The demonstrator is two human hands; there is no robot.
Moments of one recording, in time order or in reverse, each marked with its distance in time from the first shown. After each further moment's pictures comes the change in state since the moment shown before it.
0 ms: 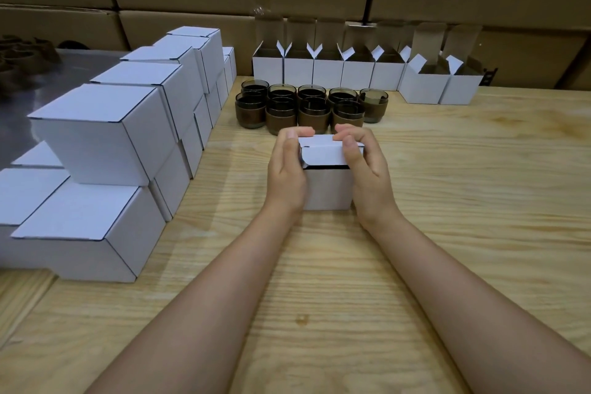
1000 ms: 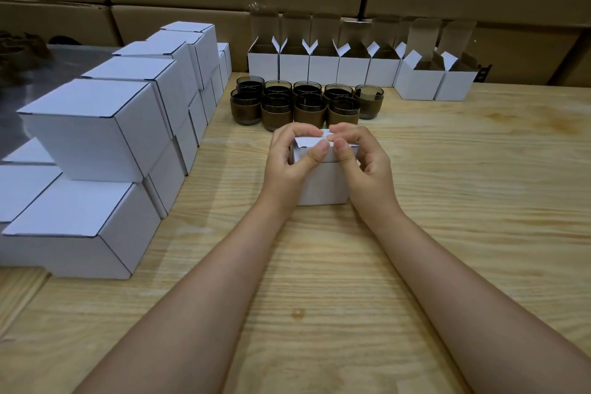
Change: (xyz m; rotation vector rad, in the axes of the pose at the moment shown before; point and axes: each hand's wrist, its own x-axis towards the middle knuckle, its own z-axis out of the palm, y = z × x) left_hand -0.007 0.013 -0.008 0.054 -0.192 0.075; right_hand -0.002 -0.001 -0.007 -0.136 -0.022 -0.126
